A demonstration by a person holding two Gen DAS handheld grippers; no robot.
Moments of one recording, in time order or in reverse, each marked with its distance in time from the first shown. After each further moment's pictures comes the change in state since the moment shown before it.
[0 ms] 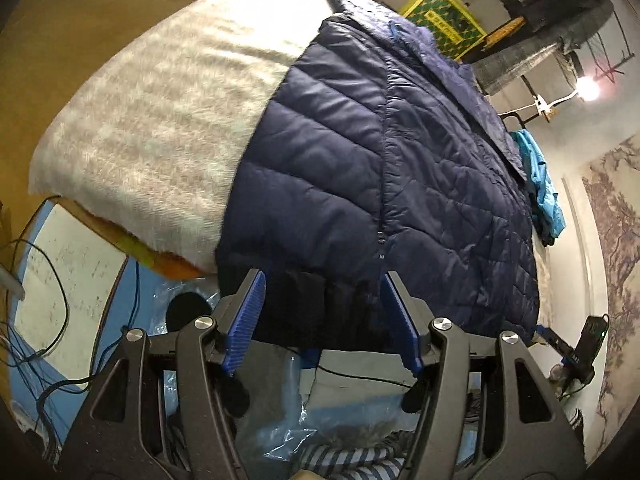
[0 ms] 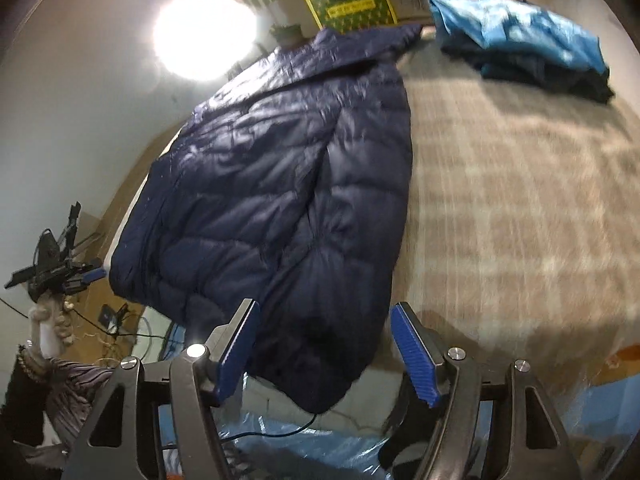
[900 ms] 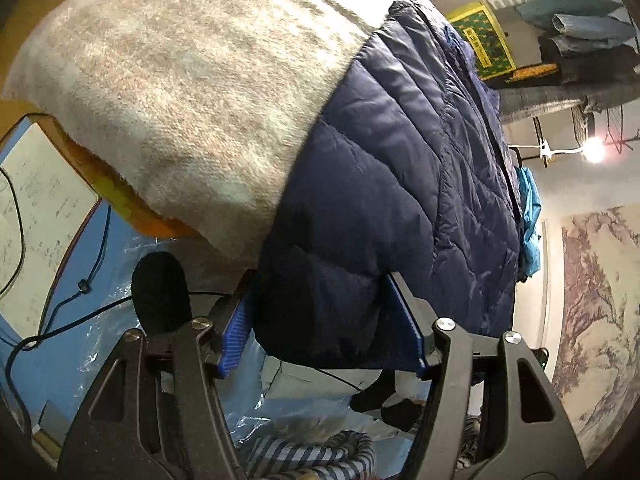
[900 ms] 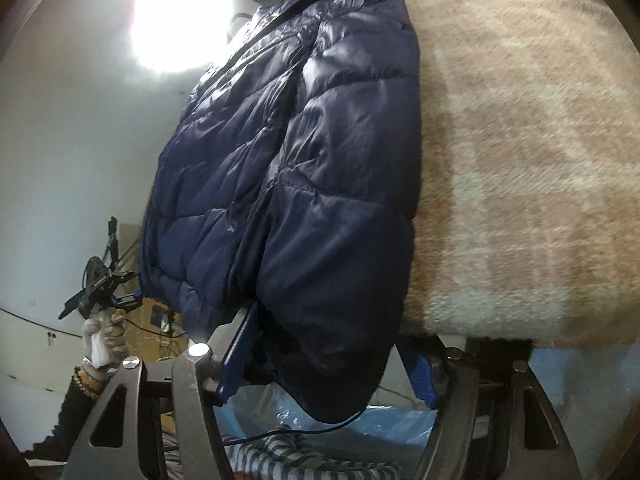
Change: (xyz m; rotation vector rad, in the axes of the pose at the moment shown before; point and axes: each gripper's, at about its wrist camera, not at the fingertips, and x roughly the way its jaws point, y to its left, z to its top) left arm 0.037 0.052 -0.003 -0.219 0.087 -0.143; right arm 0.065 -0.022 -0.008 0.170 0.165 0.214
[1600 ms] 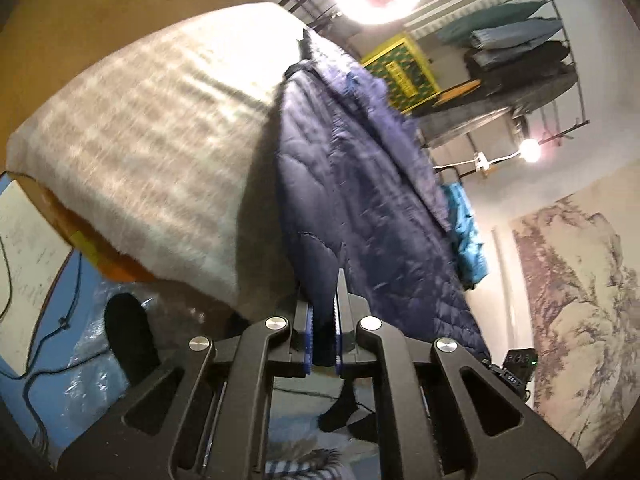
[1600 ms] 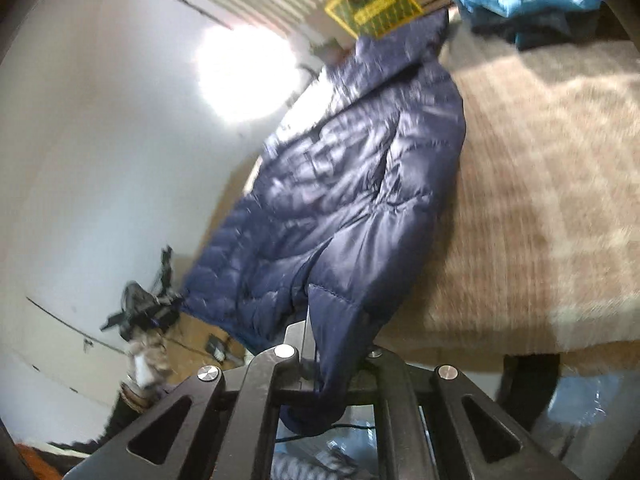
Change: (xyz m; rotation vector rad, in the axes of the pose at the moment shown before) left arm -0.078 -0.056 -0.008 0.116 -0.178 -0.186; right arm -0.073 0.044 0.003 -0.049 -0.215 0.191
